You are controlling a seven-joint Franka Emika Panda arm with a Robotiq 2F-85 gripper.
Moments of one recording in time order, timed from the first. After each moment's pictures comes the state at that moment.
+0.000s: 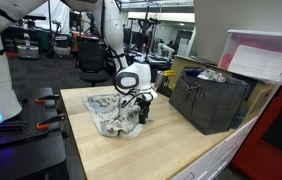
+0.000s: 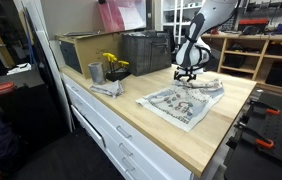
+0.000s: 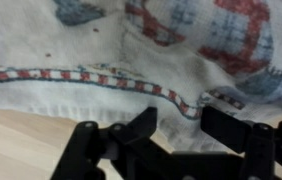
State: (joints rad) arm 0.01 0.82 -0.30 -1.98 0.32 2.99 0.40
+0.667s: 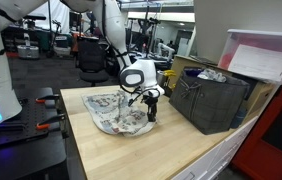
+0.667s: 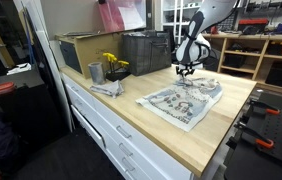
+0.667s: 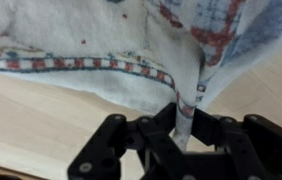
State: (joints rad) arm 0.04 0.82 -0.39 -1.93 0.32 3.00 0.40
